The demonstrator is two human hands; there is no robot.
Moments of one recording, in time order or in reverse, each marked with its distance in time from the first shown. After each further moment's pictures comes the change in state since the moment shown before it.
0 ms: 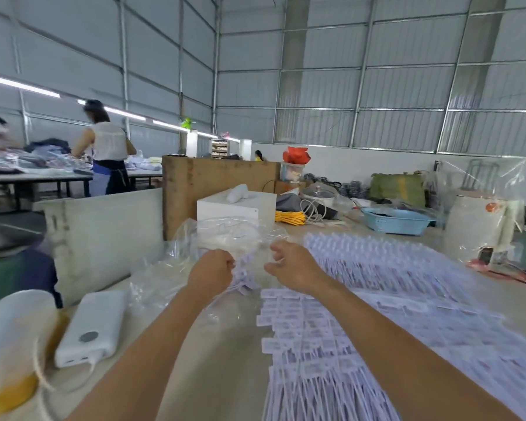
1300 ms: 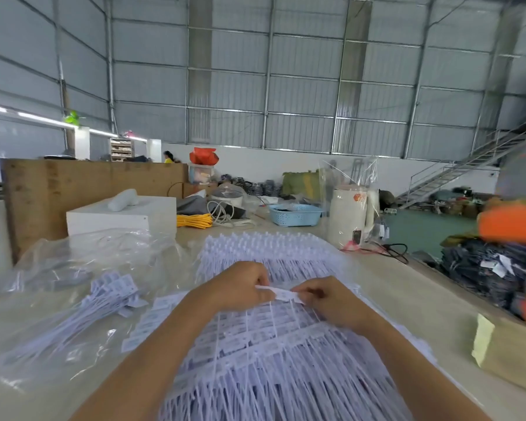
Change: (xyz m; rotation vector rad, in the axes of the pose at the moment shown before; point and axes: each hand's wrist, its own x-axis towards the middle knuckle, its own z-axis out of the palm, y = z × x) left_hand -0.026 0.199 0.064 -0.062 -0.485 0.577; right_hand -0.142 0.155 -0.130 0.044 0.183 0.208
